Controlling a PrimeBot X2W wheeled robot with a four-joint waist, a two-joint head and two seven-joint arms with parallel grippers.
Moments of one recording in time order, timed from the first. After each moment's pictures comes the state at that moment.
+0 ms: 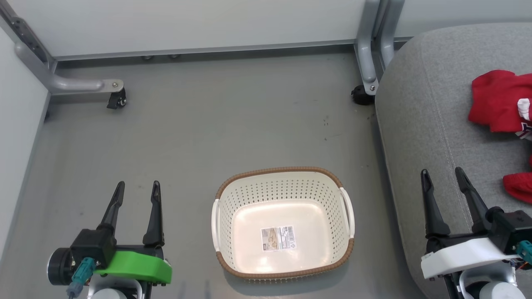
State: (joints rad) left arm -0.06 0.15 -0.14 0.16 -0.27 -0.03 -0.26; right arm 0.07 -0.05 -0.05 -0.13 0.14 0.13 -0.10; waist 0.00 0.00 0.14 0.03
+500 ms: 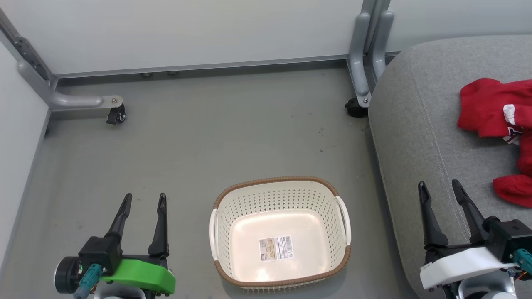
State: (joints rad) left arm -0.04 0.12 -0.12 0.21 -0.24 -0.08 -0.26; right arm 0.12 -0.05 -0.04 -0.14 0.15 0.13 -0.09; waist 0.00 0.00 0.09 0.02
